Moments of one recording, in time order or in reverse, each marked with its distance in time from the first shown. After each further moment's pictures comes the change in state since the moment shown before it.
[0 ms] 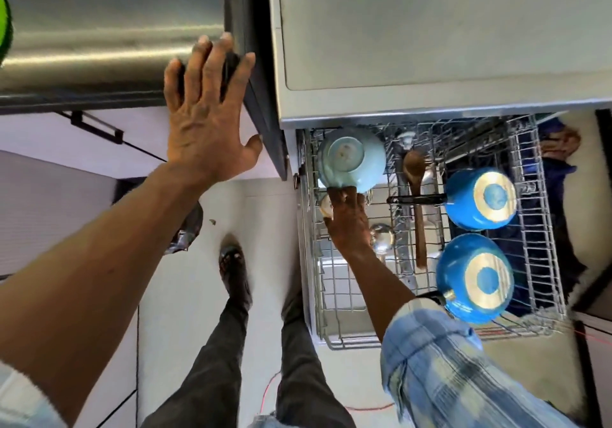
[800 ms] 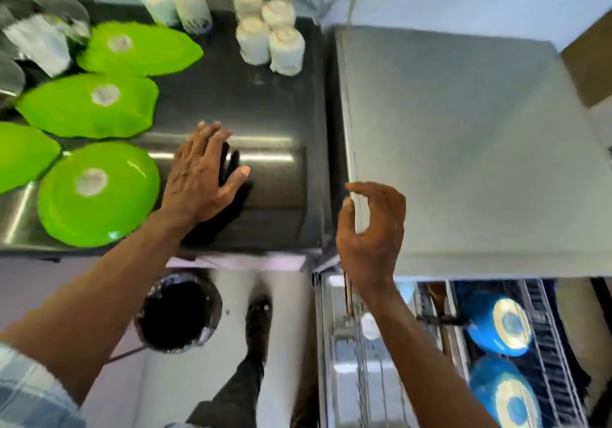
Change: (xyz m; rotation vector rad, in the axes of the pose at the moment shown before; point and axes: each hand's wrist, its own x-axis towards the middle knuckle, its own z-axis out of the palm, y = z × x) left_hand 0.098 -0.198 -0.041 -0.434 0.012 -0.175; right_hand 0.069 -0.216 -0.256 0.569 0.885 -0.276
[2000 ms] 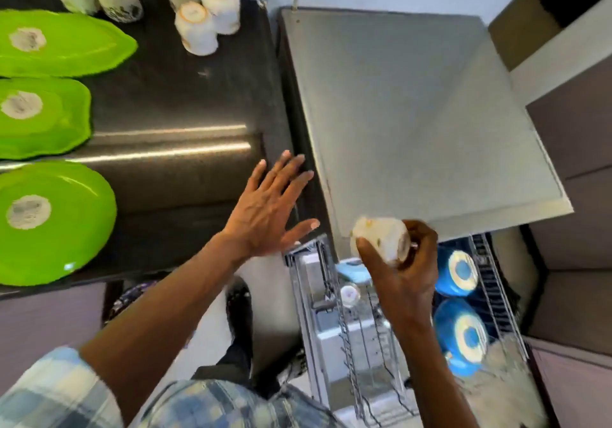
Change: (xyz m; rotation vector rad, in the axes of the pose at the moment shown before) left_hand -0.013 0.101 0.049 0.015 -0.265 0.531; right_hand -0.047 -0.006 -0.080 0.052 0.089 0.518
